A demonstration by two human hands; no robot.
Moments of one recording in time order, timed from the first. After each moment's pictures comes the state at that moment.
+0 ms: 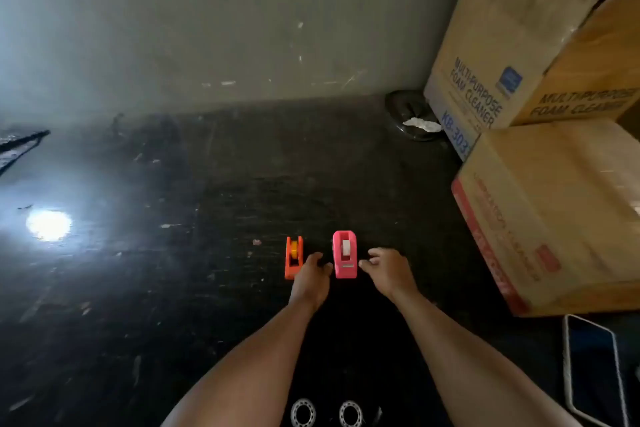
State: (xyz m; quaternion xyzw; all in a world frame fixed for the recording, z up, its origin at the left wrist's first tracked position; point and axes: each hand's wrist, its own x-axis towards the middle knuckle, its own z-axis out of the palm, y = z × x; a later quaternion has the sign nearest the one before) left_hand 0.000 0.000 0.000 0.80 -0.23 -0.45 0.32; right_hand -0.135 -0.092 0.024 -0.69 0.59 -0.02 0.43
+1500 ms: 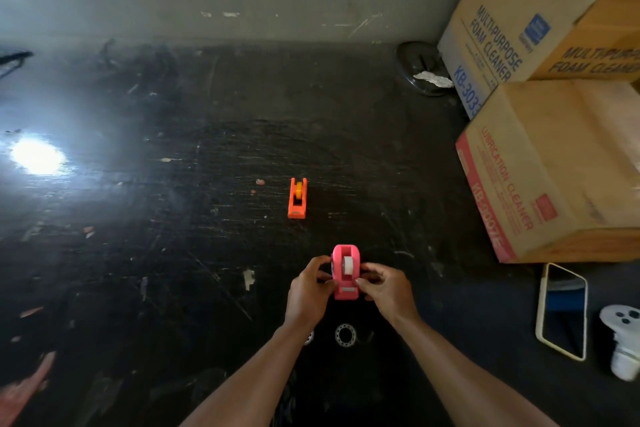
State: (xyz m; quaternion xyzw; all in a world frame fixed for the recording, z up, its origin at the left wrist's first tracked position) left_hand -0.061 0.121 -0.042 0.79 -0.28 -0.41 0.35; right_hand -0.207 0.028 -0.030 -0.65 0.54 -0.10 0.52
